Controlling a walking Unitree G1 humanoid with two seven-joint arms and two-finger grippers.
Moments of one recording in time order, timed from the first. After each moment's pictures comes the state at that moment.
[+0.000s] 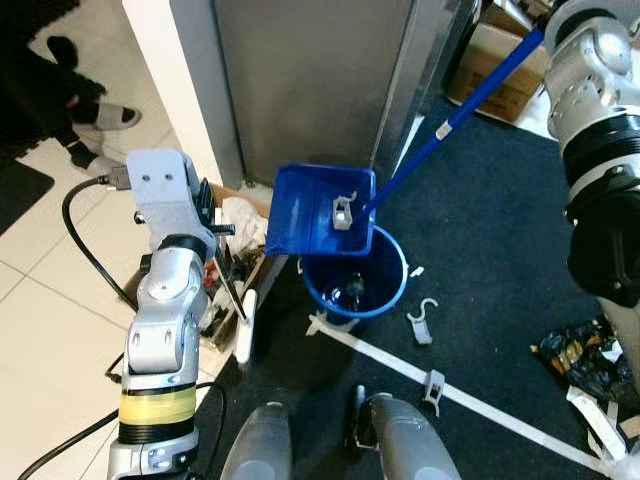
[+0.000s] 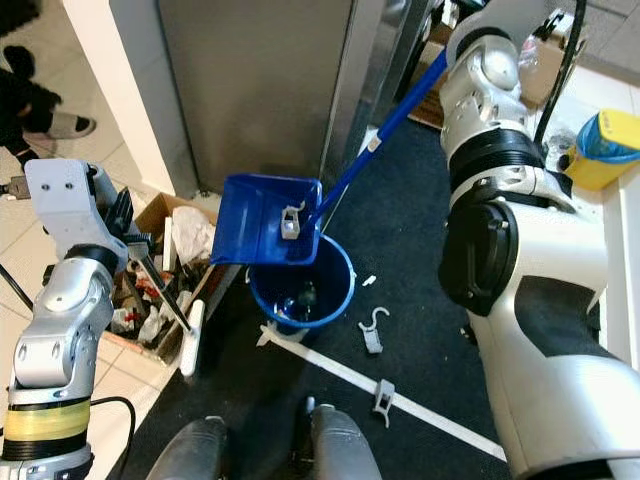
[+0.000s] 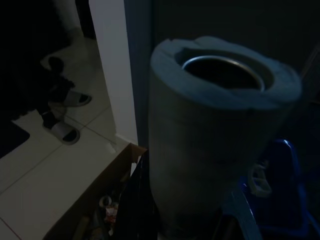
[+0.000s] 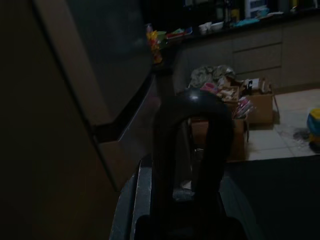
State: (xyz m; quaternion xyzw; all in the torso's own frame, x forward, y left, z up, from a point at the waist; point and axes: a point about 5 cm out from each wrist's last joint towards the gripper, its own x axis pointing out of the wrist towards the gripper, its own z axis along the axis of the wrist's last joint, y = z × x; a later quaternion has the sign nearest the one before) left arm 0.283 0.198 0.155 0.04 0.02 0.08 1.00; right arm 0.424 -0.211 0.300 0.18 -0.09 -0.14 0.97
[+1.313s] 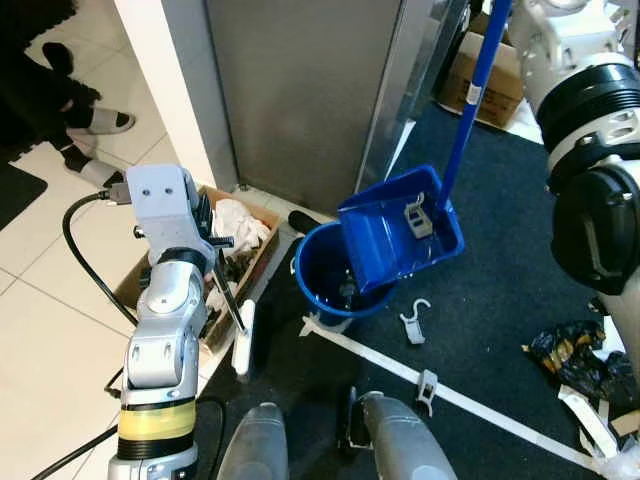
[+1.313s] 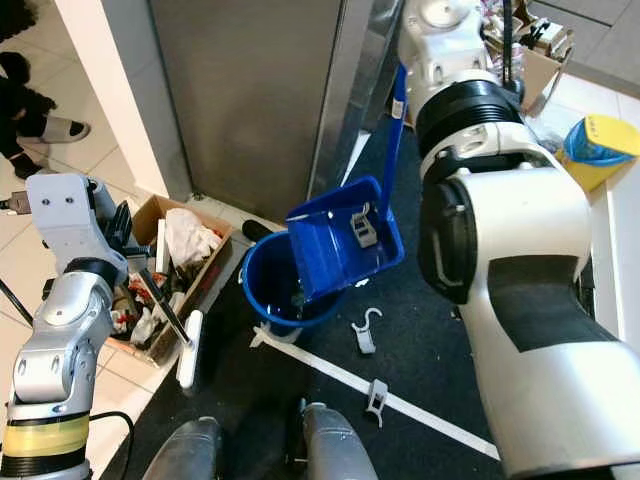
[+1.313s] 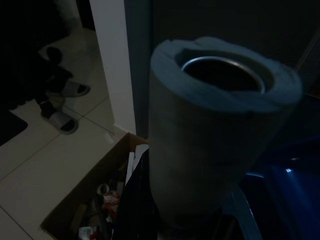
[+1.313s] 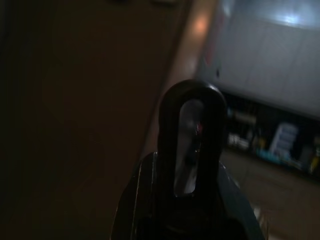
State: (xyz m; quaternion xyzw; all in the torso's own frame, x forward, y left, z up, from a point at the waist) left arm 0.273 0.197 0.143 0.04 0.04 0.09 0.99; right arm 0.419 -0.121 0.374 -0.12 -0.26 -0.03 0.96
